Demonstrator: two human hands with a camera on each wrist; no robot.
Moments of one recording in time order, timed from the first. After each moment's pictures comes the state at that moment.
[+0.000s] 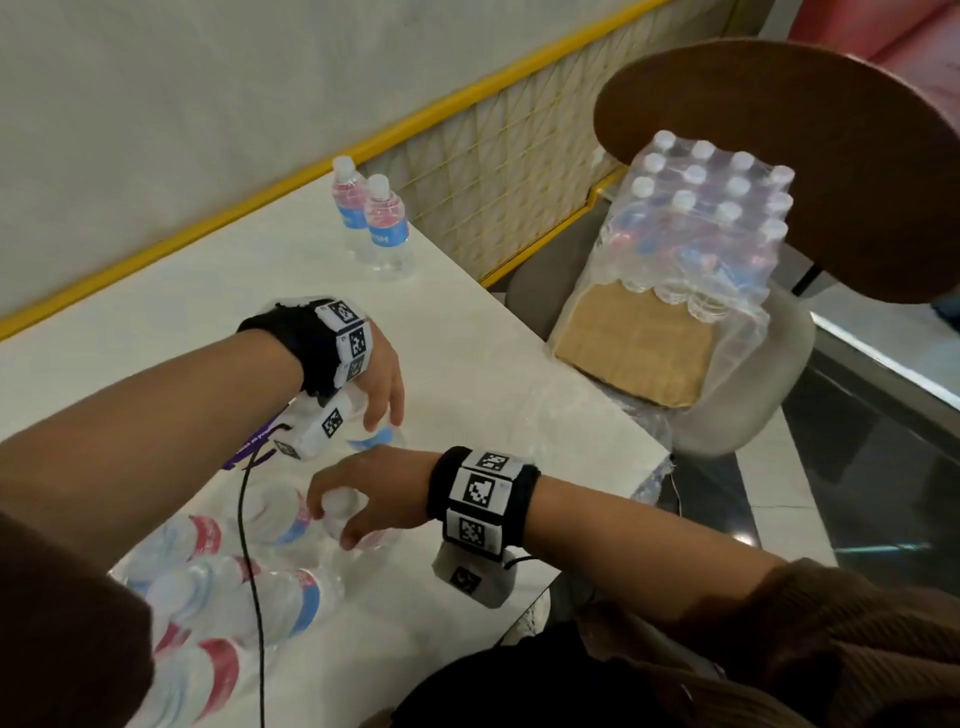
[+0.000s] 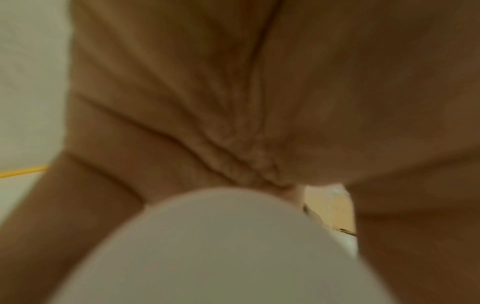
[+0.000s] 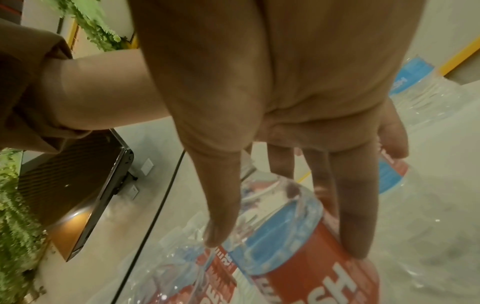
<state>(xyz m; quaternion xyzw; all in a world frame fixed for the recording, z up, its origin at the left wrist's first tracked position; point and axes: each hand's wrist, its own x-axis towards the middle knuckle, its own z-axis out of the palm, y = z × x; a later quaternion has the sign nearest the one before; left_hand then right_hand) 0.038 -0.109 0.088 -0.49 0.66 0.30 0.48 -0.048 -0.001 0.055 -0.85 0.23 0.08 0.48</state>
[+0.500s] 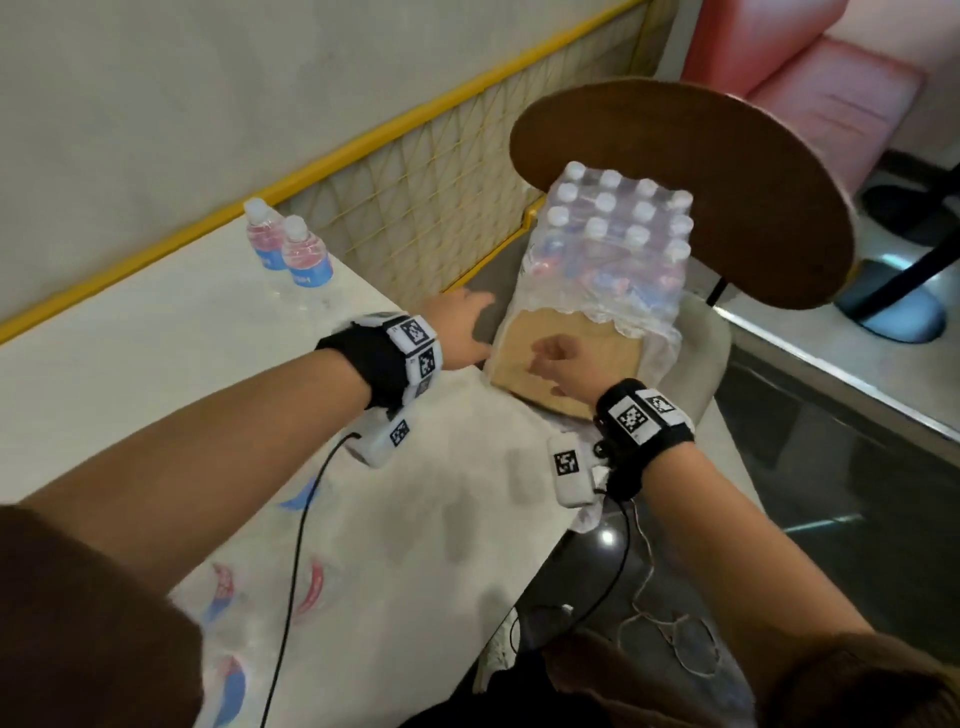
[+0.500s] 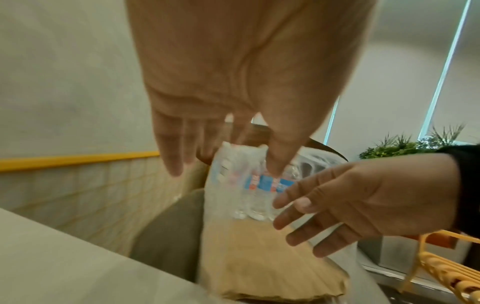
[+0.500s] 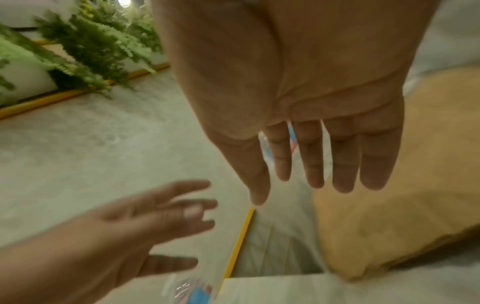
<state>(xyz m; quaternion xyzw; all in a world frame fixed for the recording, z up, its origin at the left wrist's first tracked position) -0.085 -0.160 0.081 -0.54 0.81 0.21 0.06 -0.264 -0.118 0.028 -0.50 0.67 -0.24 0.50</state>
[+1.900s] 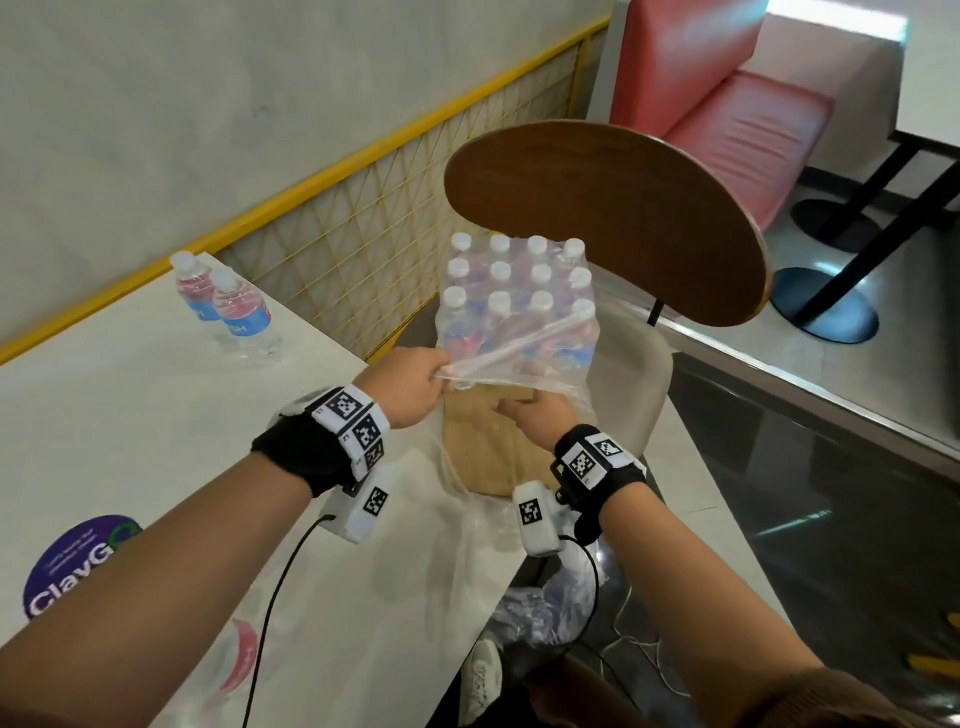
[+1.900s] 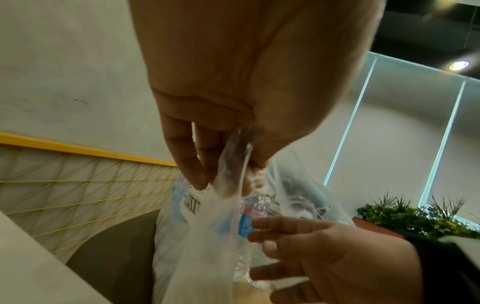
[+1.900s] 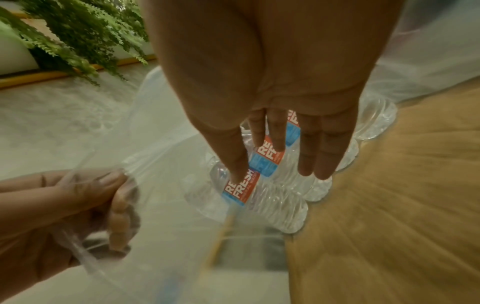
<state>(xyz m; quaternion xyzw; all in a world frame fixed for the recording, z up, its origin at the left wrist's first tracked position) -0.108 -0.144 0.072 -0.52 0.81 0.28 -0.05 -0.303 -0.106 0.009 -0.48 0.72 -0.26 0.44</state>
